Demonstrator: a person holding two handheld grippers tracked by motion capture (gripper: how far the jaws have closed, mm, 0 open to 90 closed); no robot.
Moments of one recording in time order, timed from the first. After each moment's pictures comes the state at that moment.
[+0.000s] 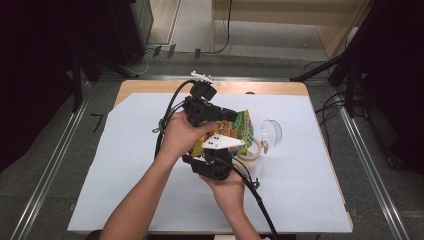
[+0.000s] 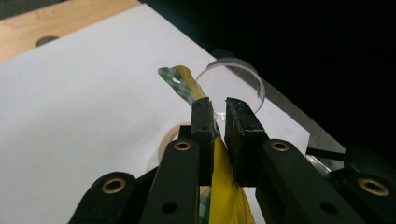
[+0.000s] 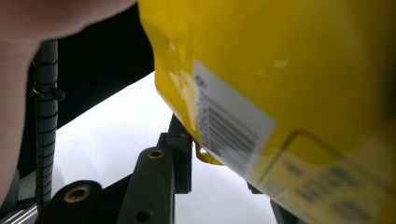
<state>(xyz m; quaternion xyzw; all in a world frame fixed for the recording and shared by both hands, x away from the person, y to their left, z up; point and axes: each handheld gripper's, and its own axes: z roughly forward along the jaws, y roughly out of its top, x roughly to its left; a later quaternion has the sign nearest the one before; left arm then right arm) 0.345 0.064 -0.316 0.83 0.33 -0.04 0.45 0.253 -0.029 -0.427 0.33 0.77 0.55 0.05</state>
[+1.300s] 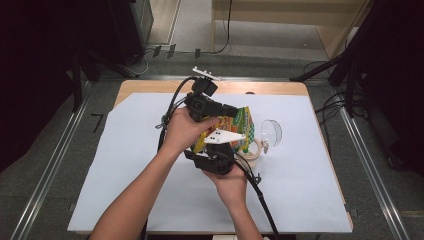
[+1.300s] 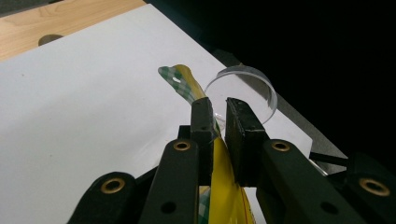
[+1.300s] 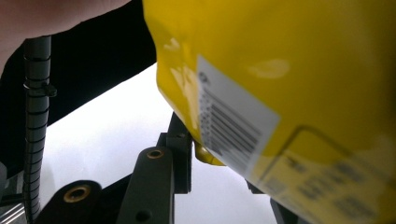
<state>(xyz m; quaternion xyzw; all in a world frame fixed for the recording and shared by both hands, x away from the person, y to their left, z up) 0.362 0.062 -0.322 0.83 0.35 -0.06 0.44 0.267 -0.034 -0.430 0.33 0.77 0.54 0.05</state>
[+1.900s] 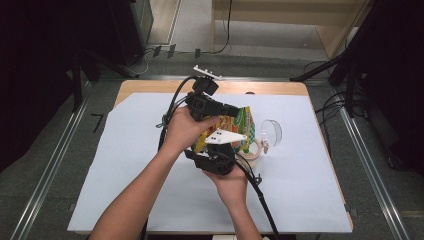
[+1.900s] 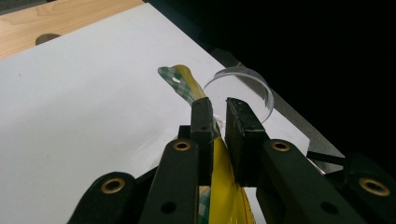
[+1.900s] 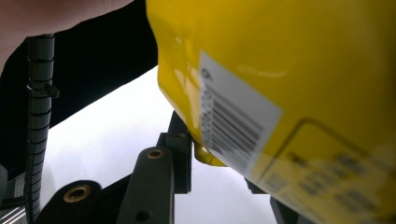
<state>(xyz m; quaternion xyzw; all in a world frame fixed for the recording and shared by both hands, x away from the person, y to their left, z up) 0.362 0.060 -0.319 0.83 0.35 -0.06 0.44 0.266 -0.035 -0.428 0.33 0.77 0.55 0.05</state>
